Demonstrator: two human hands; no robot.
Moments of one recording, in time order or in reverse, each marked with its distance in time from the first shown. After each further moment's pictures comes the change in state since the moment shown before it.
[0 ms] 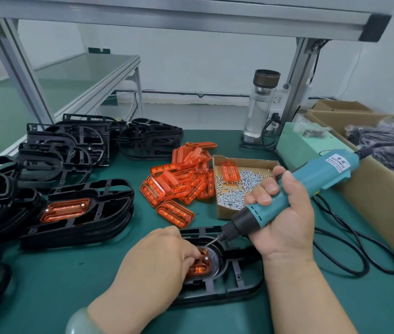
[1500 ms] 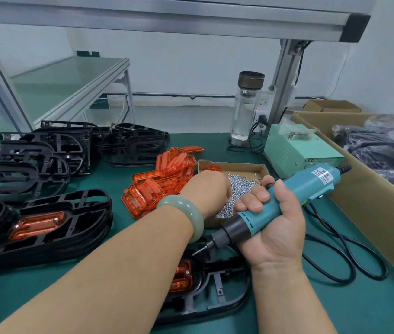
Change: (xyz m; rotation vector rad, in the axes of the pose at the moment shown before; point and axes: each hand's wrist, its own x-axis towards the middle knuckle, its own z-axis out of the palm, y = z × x) left_hand 0.161 0.057 0.005 0.086 -0.120 0.115; right_hand 0.010 -0.007 -0.010 0.124 0.081 0.046
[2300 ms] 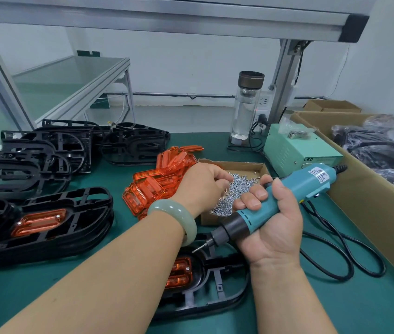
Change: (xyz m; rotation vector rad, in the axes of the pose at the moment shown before) left_hand -0.010 -0.007 0.004 -0.638 0.241 -0.137; right_hand -0.001 0.000 -0.001 -0.019 0.012 0.006
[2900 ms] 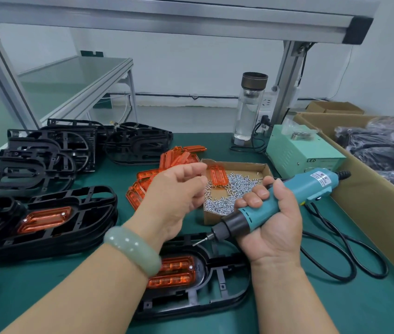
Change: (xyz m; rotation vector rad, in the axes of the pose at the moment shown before) left_hand -0.053 0.008 -0.034 -0.819 0.169 -0.262; right_hand 0.002 0.004 0.000 0.007 0.048 -0.005
